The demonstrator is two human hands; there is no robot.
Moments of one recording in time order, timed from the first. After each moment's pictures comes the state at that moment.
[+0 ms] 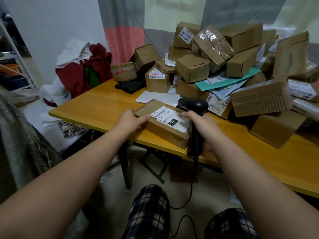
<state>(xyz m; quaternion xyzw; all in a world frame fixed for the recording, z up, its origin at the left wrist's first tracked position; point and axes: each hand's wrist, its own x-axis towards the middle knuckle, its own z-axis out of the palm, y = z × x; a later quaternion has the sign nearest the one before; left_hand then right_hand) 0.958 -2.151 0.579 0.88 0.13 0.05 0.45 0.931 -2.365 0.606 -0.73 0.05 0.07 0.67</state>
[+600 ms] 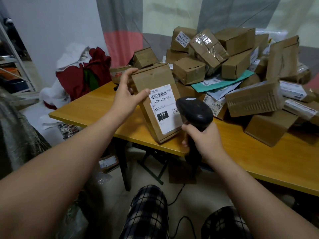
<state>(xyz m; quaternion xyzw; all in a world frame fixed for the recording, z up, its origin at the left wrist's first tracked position) 0.956 -2.151 0.625 0.75 -0.12 0.25 0.60 0.887 -2.372 0.594 -0.76 -0.08 -0.08 0.64</state>
